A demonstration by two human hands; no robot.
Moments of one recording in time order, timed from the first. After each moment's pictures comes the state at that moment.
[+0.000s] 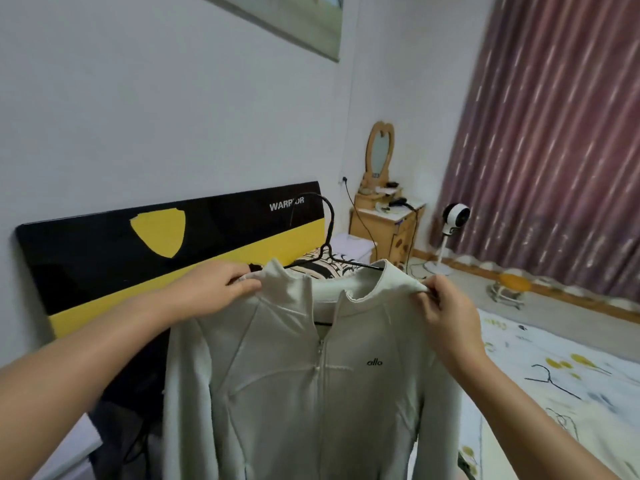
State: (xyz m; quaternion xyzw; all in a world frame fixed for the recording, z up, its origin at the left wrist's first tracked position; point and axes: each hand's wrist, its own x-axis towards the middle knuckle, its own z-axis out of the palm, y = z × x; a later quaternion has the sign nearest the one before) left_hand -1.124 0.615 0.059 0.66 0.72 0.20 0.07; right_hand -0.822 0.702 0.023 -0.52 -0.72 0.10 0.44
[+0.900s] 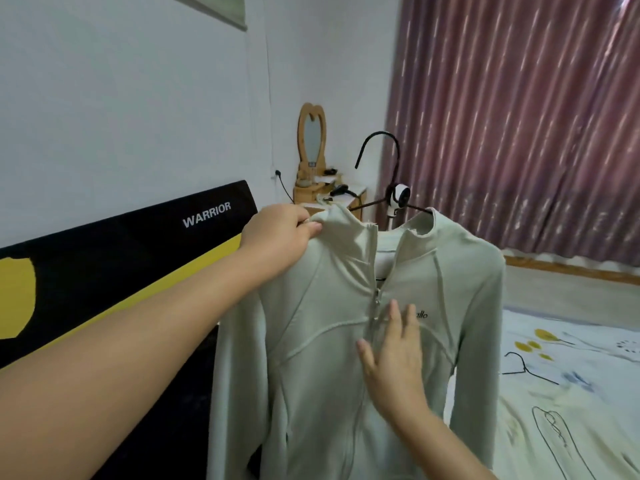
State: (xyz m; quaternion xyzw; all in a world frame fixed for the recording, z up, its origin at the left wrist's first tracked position) left_hand -1.038 0.948 0.104 0.71 0.61 0.34 -0.04; right_hand -0.871 0.908 -0.050 -0.65 -0.65 0.13 0.37
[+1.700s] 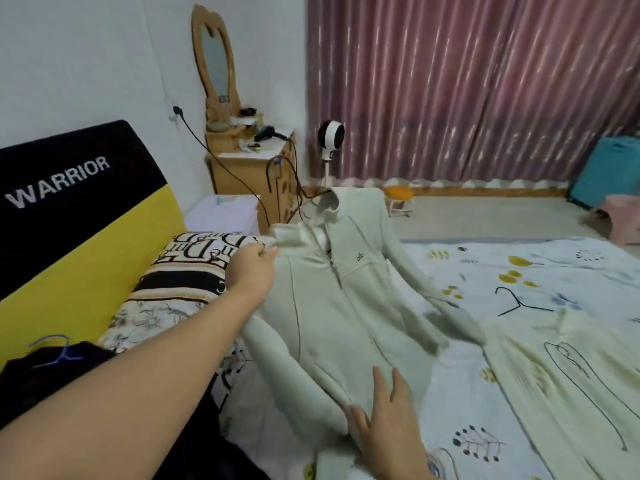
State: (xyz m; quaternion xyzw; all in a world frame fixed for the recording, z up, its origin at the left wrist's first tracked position) left_hand -1.098 1.286 -0.148 0.65 0.66 0.34 0.16; right_hand -0.951 1.106 -0.272 -0.80 -0.55 0.15 0.19
